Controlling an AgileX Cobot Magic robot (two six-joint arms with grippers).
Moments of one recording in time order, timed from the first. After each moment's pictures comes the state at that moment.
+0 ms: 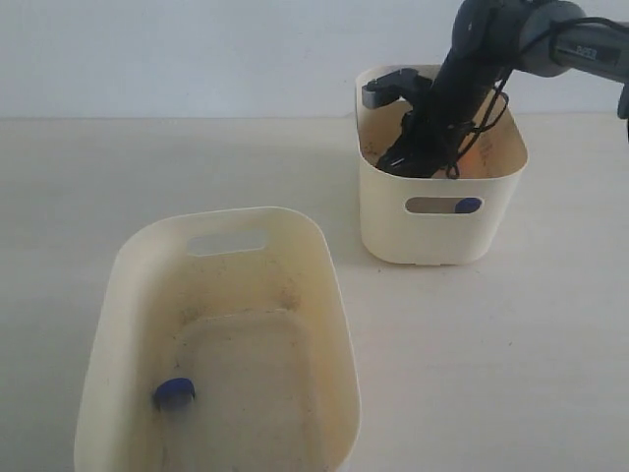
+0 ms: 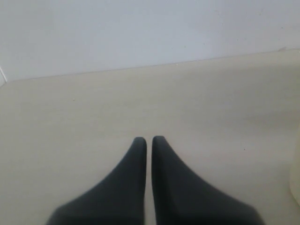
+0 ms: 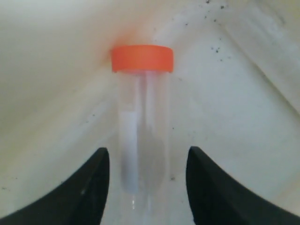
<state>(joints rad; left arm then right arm) -0.02 0.01 0.00 0.13 0.28 -0.02 0.14 2.42 -2.05 0.26 1.07 -0.60</state>
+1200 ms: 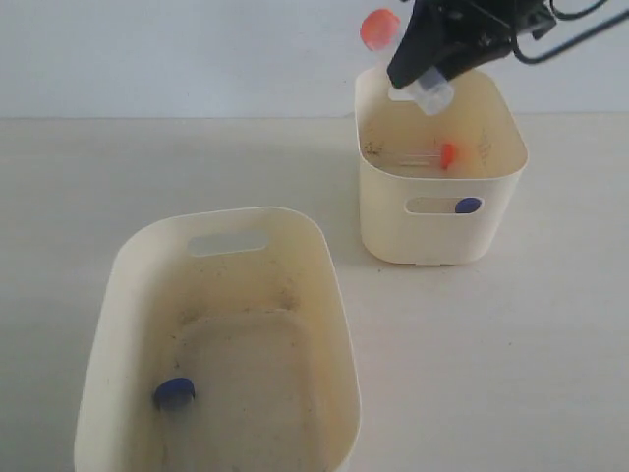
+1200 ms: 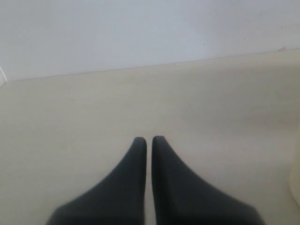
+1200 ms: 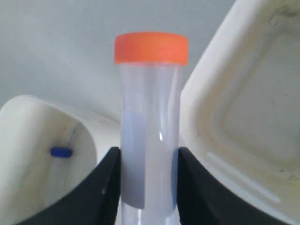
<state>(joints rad) -0.02 0.01 0.00 0.13 0.28 -0.02 0.14 1.74 -1.65 0.55 1.21 -0.34</state>
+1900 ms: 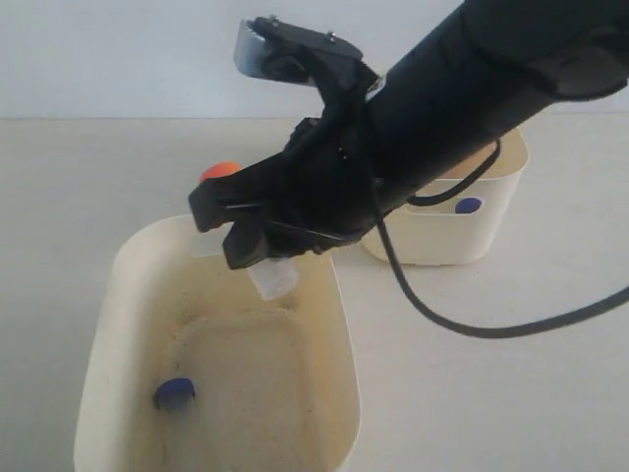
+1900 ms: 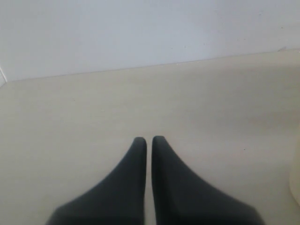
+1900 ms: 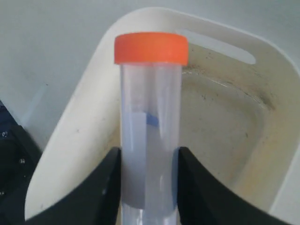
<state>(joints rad) -0.02 0.01 0.00 0.13 0.28 -0.02 0.64 1.53 -1.13 0.59 0.70 -0.19</state>
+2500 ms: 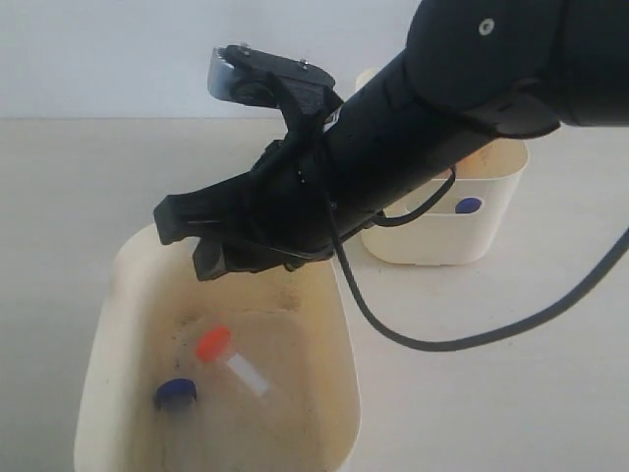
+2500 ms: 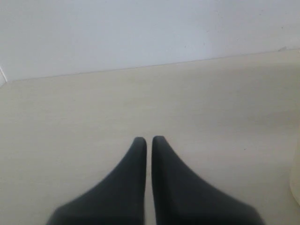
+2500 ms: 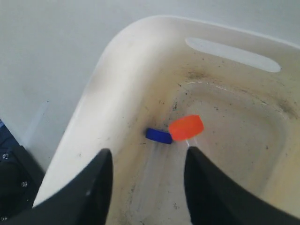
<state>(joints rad) -0.02 0.01 0.00 0.13 0.28 -0.02 0.70 1.59 -1.13 0.60 0.59 -0.13</state>
